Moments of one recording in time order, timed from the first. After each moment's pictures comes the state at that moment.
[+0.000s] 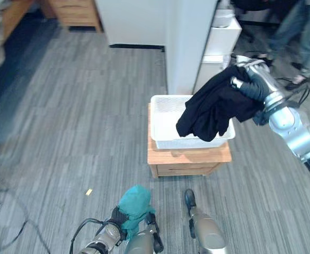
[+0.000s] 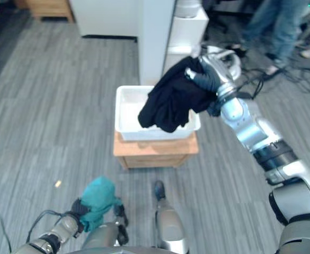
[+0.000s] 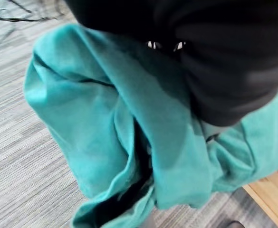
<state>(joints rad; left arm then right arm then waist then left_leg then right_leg) -0.15 0.31 -0.38 1.17 0.17 -0.03 0.16 -0.86 -0.86 0.50 0.30 -0.15 -0.08 -0.17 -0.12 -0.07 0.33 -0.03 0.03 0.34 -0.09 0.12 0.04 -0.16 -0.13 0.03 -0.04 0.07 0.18</state>
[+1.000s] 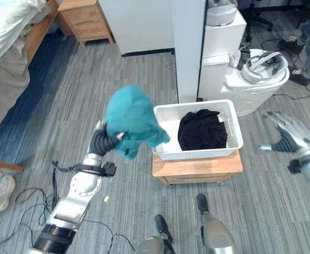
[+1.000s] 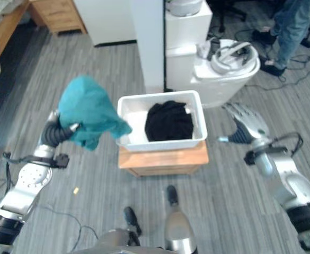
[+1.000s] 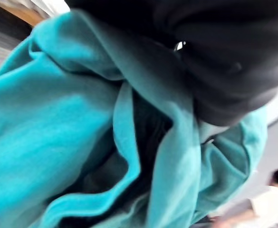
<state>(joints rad) -0.11 0.63 -0.11 -0.21 -0.12 -0.20 0.09 -0.04 -0.94 0.09 0.12 -0.59 -0.08 -0.19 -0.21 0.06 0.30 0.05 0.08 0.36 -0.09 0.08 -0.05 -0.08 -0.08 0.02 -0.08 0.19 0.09</state>
